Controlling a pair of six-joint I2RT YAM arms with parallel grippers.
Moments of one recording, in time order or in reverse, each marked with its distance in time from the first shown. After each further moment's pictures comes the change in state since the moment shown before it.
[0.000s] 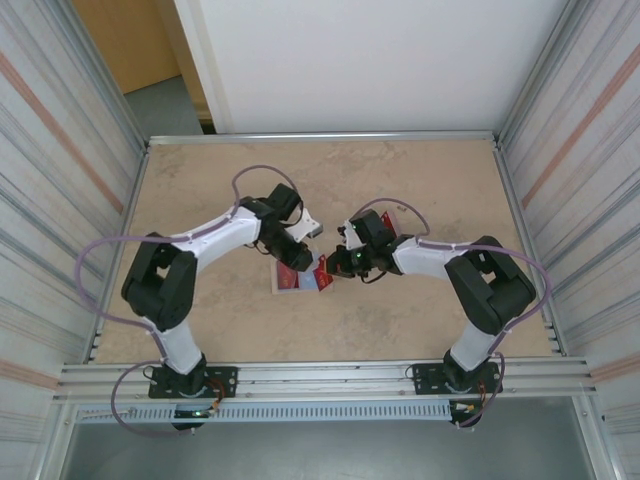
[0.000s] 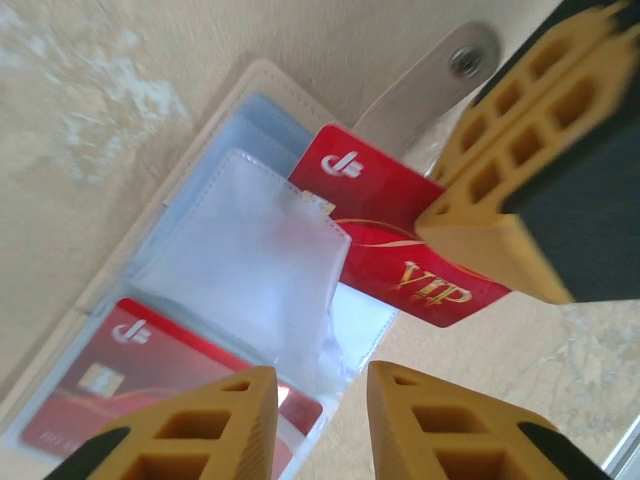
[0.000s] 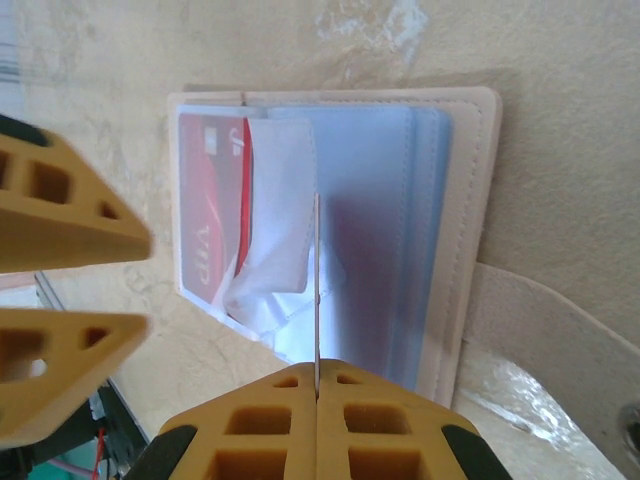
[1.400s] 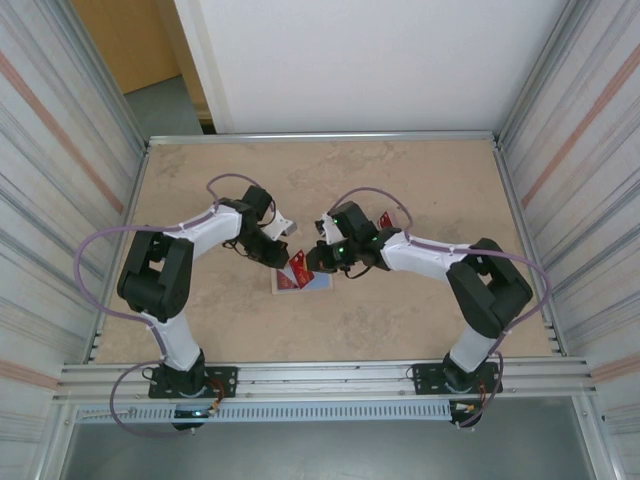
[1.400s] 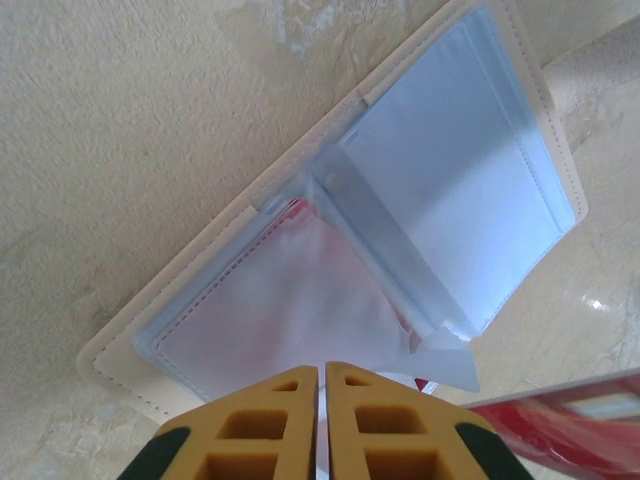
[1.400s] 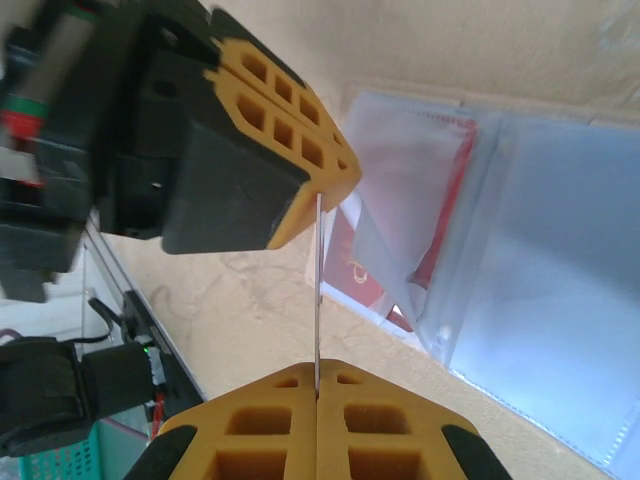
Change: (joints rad) left arm 0.174 0.047 -0.090 0.017 0.078 -0.023; right arm 0.093 -0.017 0.141 -0.081 -0.014 -0.005
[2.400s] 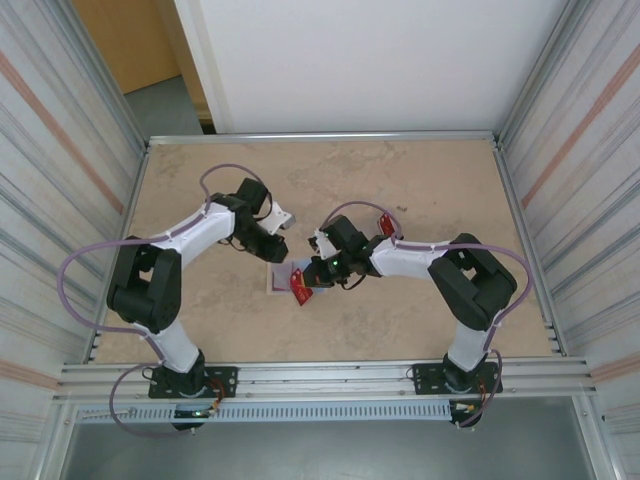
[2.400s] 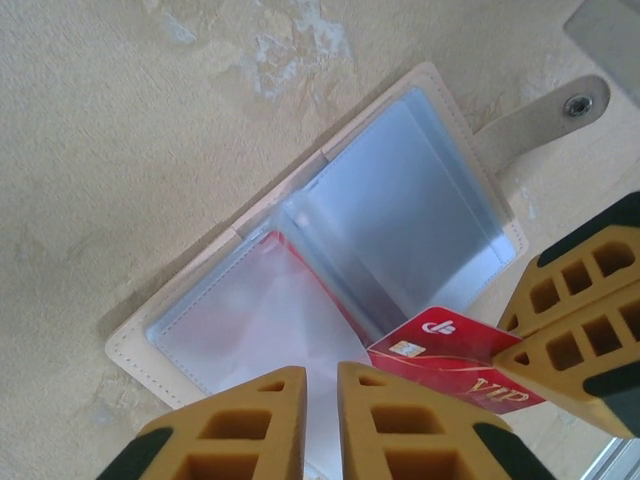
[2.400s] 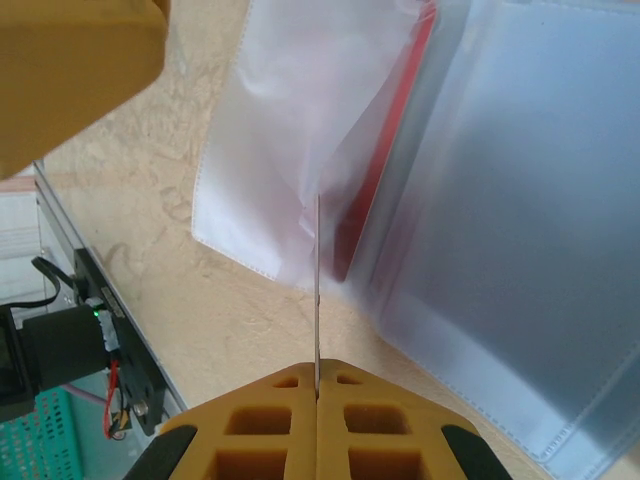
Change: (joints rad) left arm -0.003 -0.086 0.022 -0.047 -0.025 0.055; right arm 0.054 0.099 -0.017 0.004 -0.018 -0.027
